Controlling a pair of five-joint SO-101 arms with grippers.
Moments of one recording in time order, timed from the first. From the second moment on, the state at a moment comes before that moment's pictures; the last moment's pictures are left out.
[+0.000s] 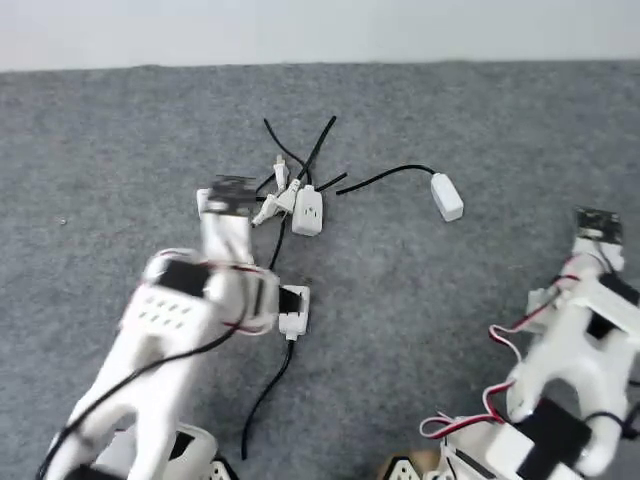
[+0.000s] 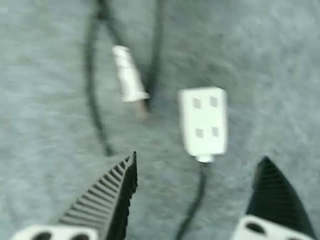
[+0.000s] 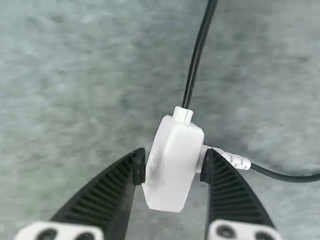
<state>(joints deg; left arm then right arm) 11.2 -30.5 46.4 71.7 13.9 34.0 -8.3 38.7 57.1 21.3</state>
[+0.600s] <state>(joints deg) -22.2 -49.2 67.3 58.4 2.7 -1.1 -8.0 7.6 85.3 -0.9</state>
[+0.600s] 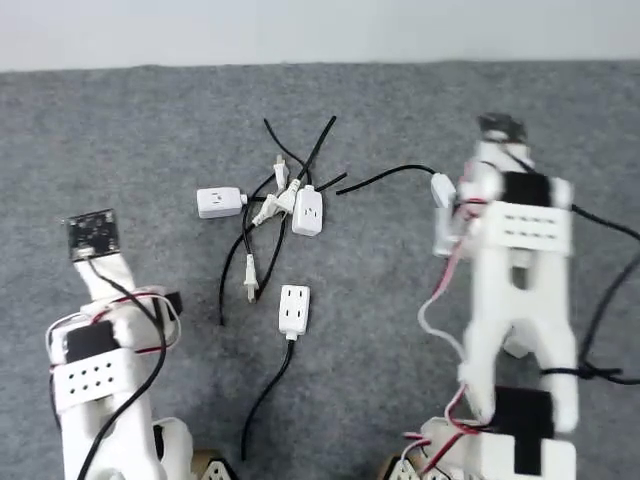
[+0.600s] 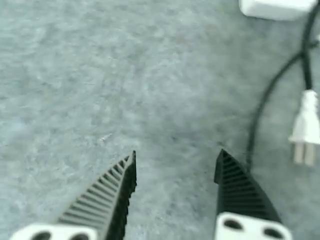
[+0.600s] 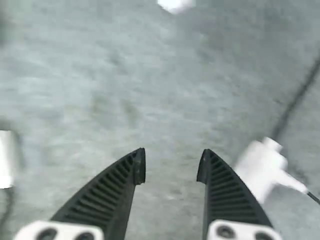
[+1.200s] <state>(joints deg) -30.6 -42.5 65.6 51.8 2.7 -41.7 -3.9 21.2 46.7 -10.5</state>
